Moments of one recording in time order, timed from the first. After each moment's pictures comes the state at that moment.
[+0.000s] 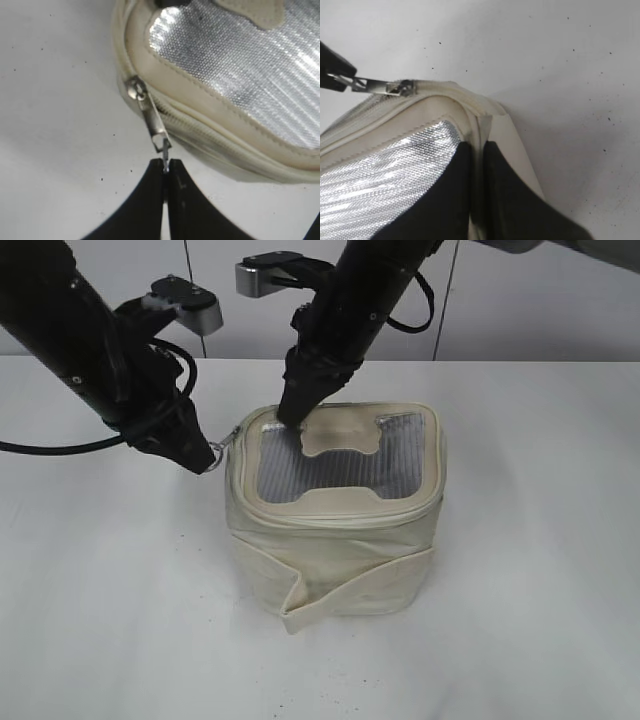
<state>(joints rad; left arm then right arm) -0.44 1.73 -1.24 -0.39 0.90 0.71 0.50 2.29 -2.08 0.46 1.23 -0.73</state>
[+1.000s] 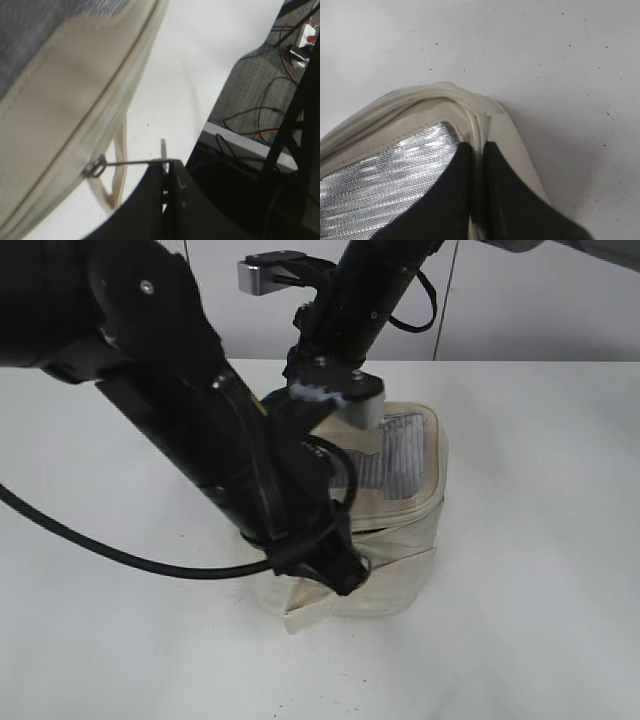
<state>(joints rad) -0.83 1.71 -1.16 -0.55 0.83 0.54 0.50 2.29 -2.08 0.46 1.23 -0.70</state>
